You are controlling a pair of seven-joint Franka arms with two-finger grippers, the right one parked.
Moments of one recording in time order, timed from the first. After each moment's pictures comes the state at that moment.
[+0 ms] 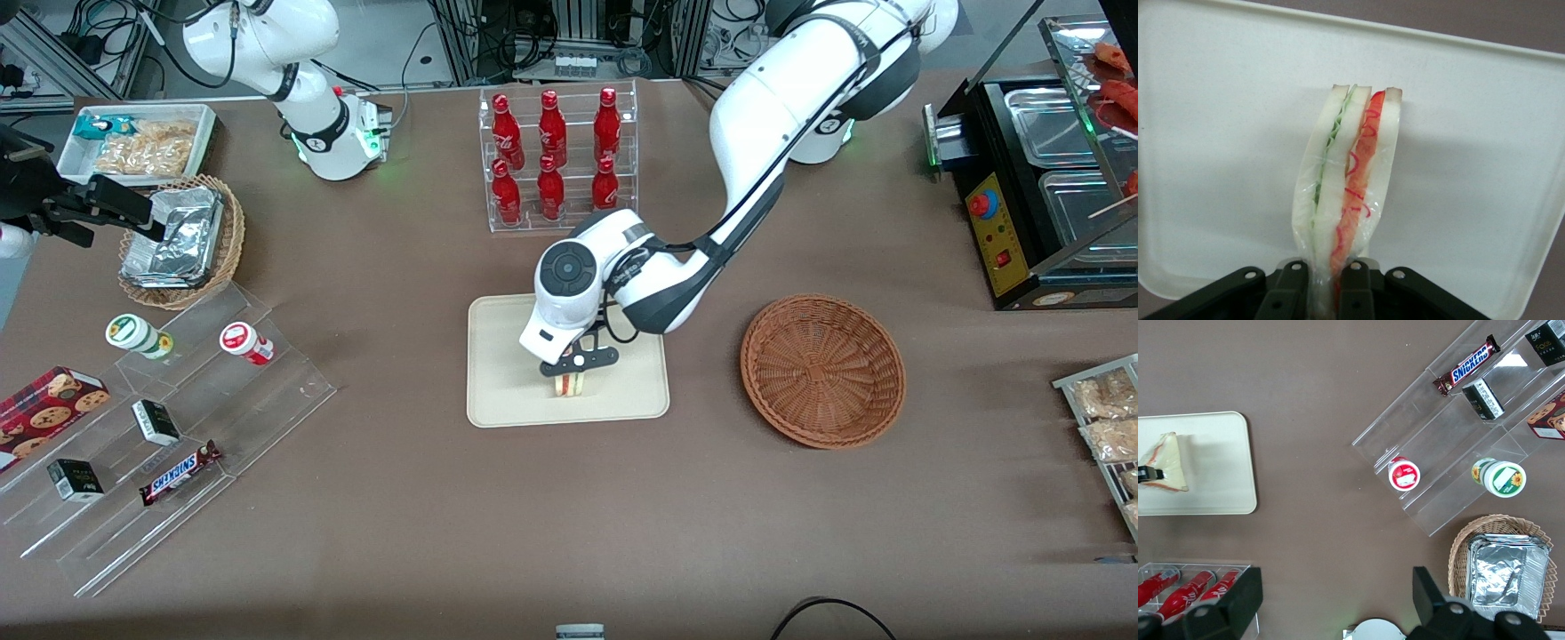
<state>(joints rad) -0.47 0.87 -0.47 -1.31 0.27 2.05 -1.12</state>
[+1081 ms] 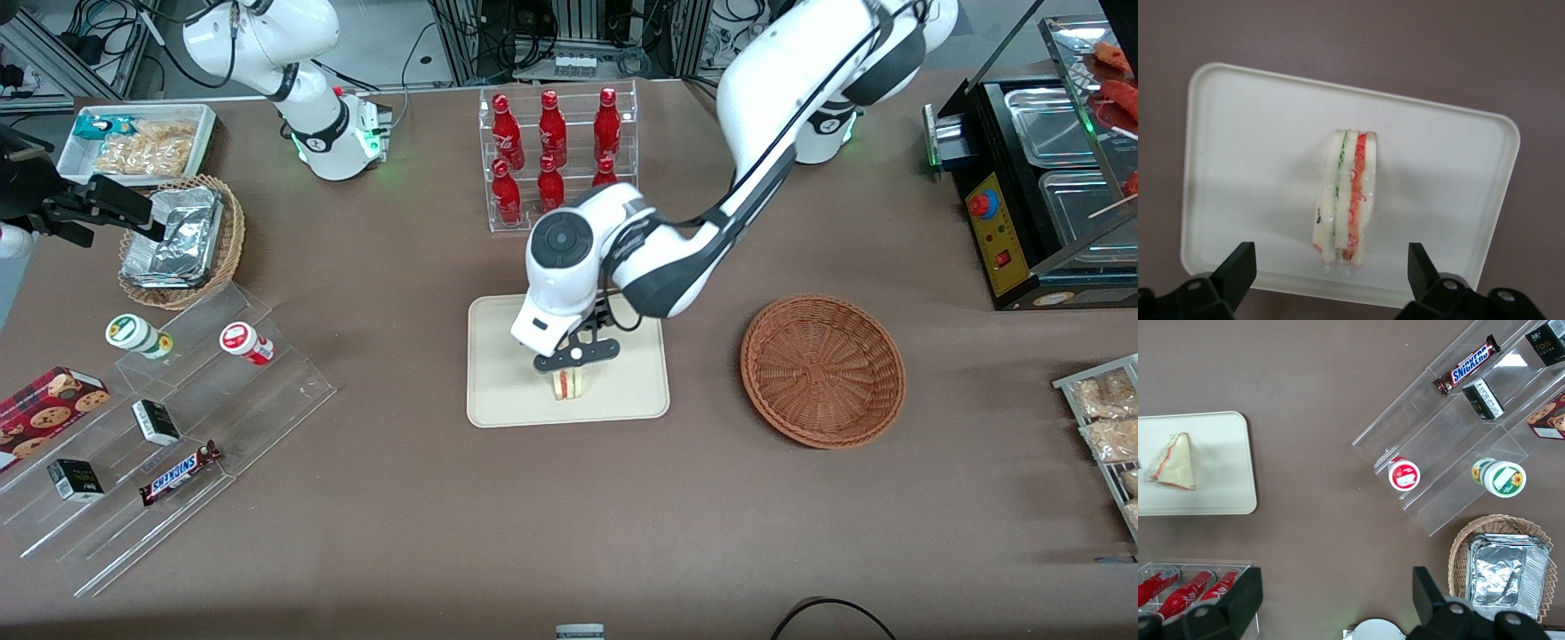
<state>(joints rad) -0.46 0.74 -0.46 -1.25 0.29 1.94 -1.14</state>
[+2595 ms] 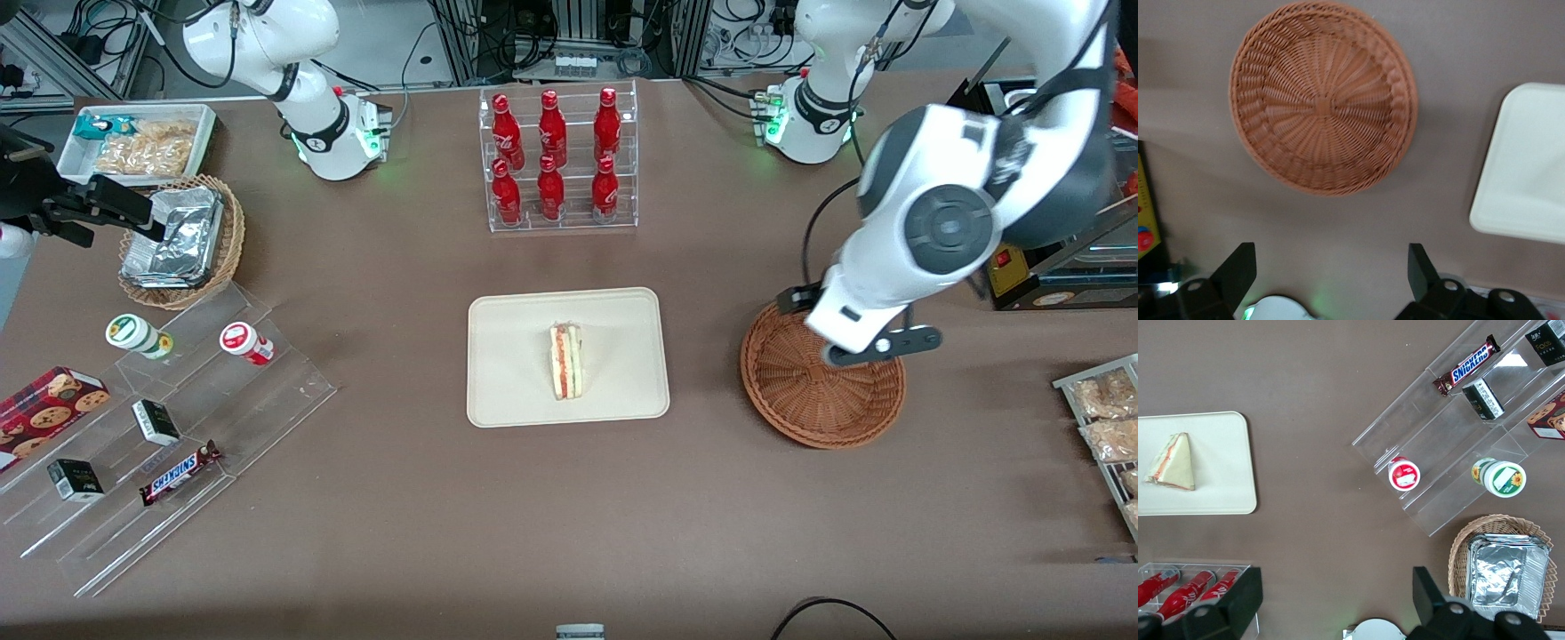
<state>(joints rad) 0.08 0.23 -0.43 -1.60 0.11 1.52 -0.48</state>
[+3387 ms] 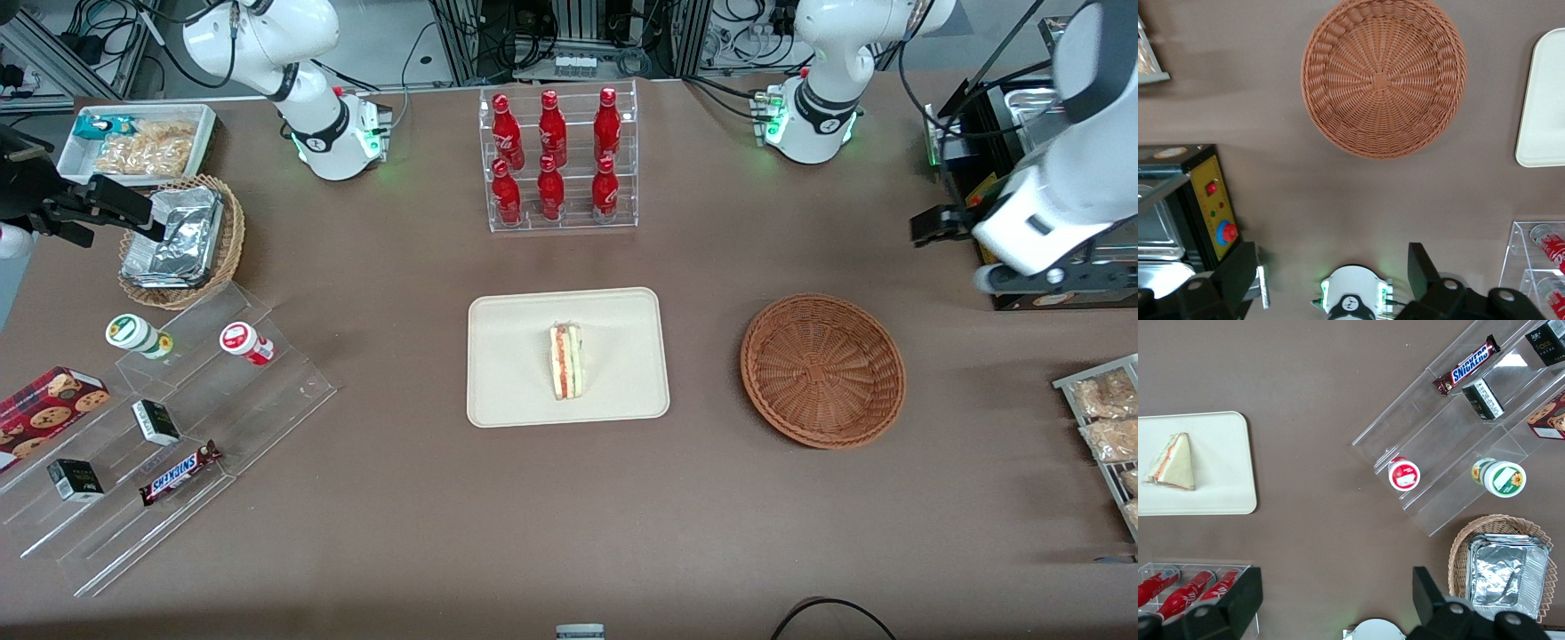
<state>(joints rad) 0.10 0.04 -0.19 -1.56 0.07 1.36 -0.05</state>
